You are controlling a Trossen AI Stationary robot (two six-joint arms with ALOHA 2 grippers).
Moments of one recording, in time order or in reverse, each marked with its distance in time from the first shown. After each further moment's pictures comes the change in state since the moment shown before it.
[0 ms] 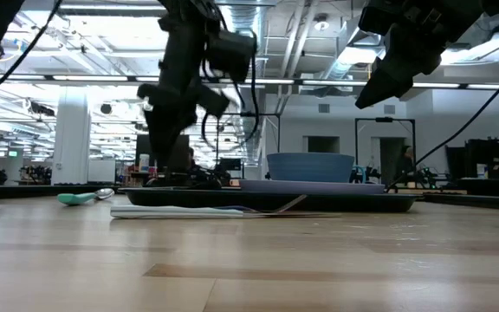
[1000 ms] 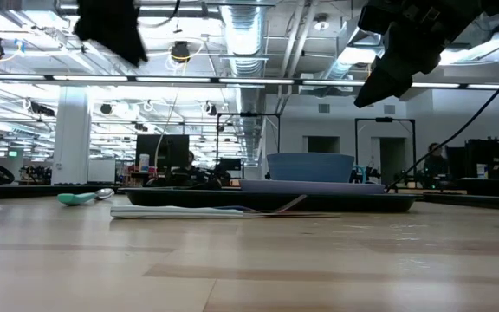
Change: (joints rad) left arm -0.319 -0.792 -0.423 0.270 -0.536 -0.738; right arm 0.000 0.000 0.000 0.009 0.000 0.007
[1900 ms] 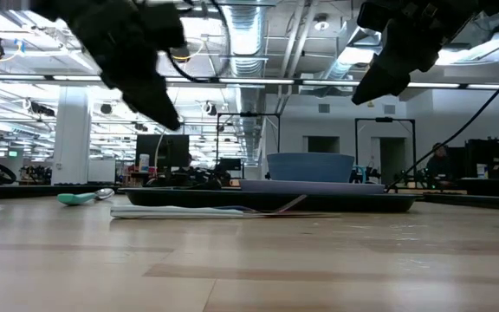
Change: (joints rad) left arm -0.062 0.307 -0.247 0.762 0.452 0.393; right arm 0.000 0.000 0.000 0.018 -0.001 -0.007
